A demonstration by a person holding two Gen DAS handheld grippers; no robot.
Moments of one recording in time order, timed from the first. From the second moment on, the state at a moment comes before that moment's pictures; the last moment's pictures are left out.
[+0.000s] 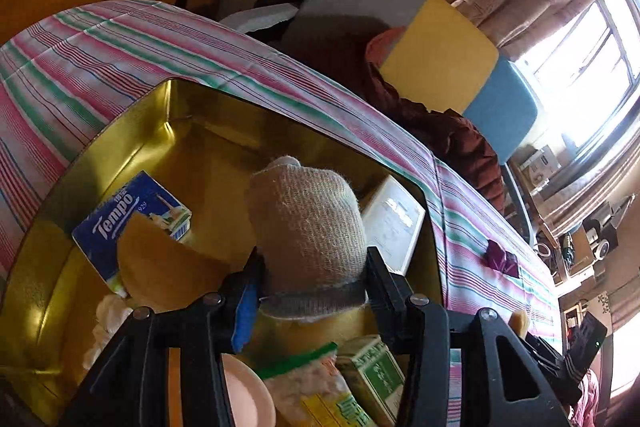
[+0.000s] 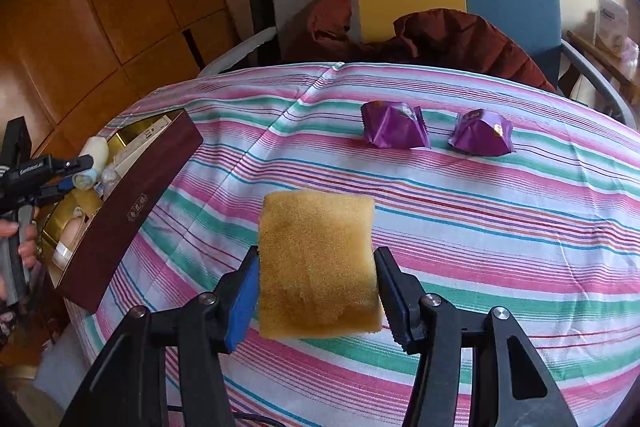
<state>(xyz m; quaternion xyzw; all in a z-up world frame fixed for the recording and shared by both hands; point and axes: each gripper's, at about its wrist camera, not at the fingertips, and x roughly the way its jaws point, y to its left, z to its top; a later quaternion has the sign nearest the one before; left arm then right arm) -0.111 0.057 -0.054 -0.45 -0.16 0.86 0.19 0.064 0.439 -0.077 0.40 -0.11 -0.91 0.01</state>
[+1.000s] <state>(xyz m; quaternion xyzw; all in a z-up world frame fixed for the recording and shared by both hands) -0.081 0.022 -0.034 -0.38 -0.18 0.89 0.19 0.065 0.405 -0.074 0.40 -0.07 -0.91 0.04</state>
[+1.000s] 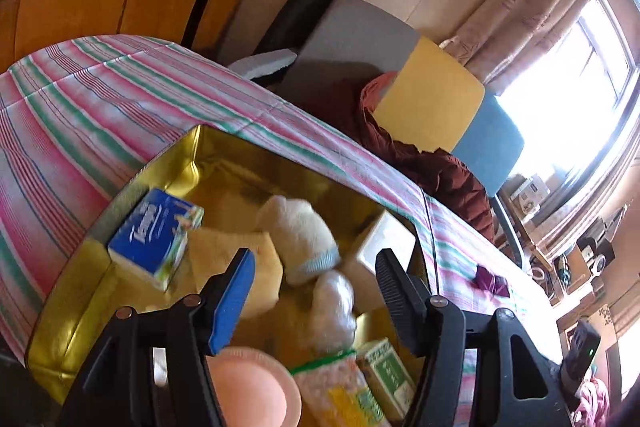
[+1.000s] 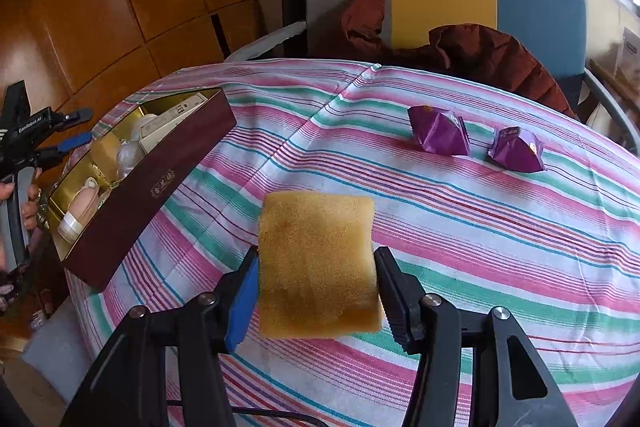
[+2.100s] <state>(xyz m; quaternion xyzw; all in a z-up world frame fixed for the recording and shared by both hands) -0.064 -0.069 -0.014 -0.32 -0.27 0.90 0.12 -0.078 0.133 -0.055 0.50 -0.07 -0.83 0.22</state>
